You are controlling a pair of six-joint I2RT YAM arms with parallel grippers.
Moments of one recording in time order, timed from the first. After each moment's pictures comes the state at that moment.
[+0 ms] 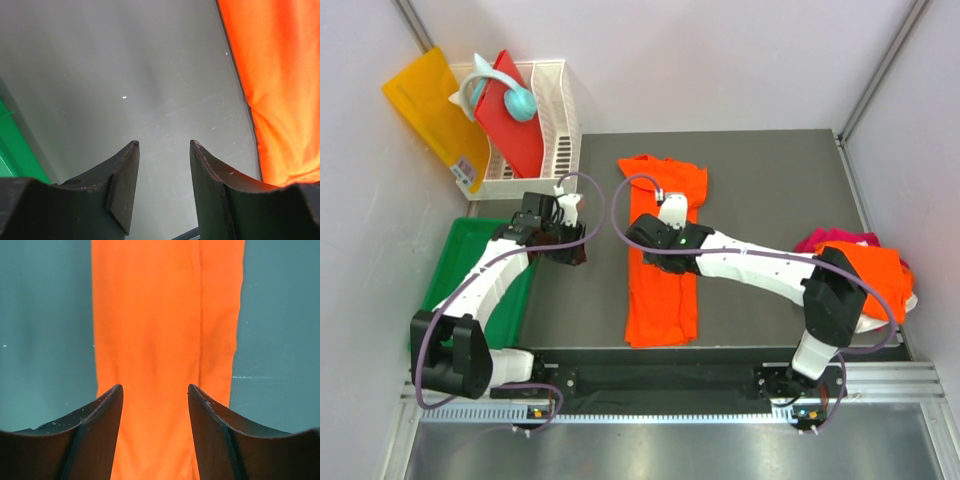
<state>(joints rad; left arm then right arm) -0.18 1.29 0.92 -0.61 0.27 0.05 1.03 1.70 1.36 -0.67 0.62 0.88</state>
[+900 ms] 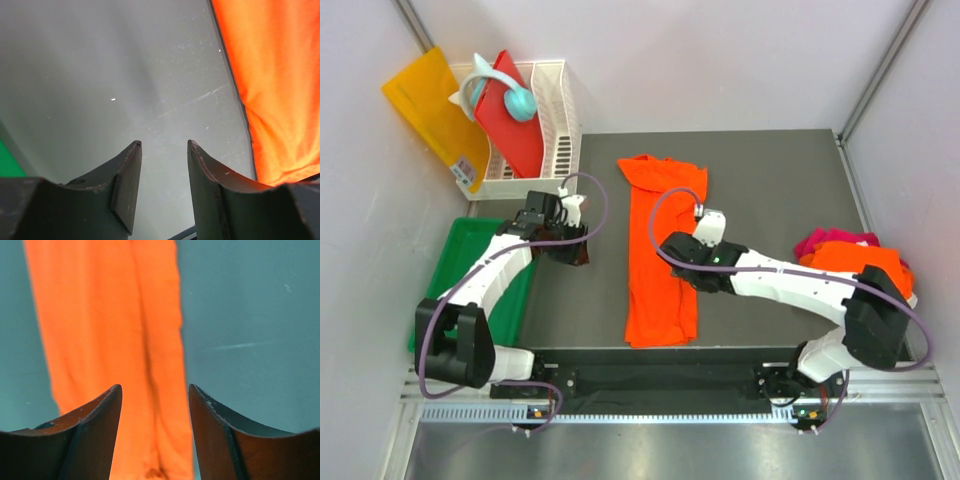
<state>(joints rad) -0.18 1.34 0.93 -0.61 0.32 0.05 1.00 1.49 1.09 -0.67 0.65 1.02</state>
